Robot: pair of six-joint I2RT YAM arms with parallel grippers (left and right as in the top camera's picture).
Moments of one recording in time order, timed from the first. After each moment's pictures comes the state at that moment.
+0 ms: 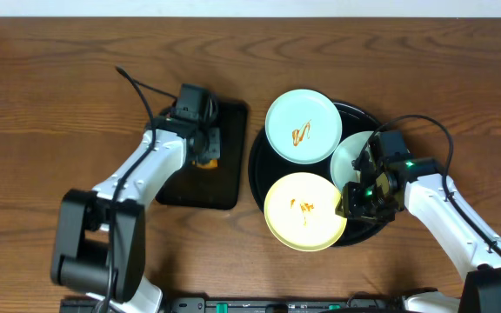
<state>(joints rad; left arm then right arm) -0.25 1.75 1.07 -0.57 0.02 -0.27 0.21 1.45 0.80 -0.88 -0.33 0.31</state>
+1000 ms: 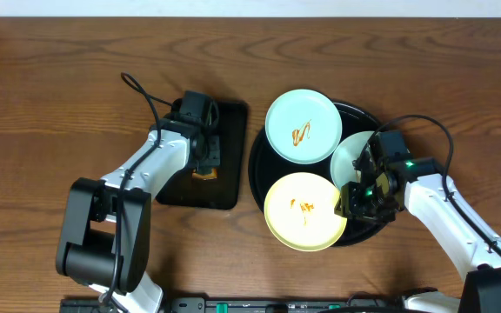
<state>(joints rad) -0.25 1.79 1.05 -0.59 0.02 -0.30 0.21 1.45 0.80 -0.88 -0.32 0.32</state>
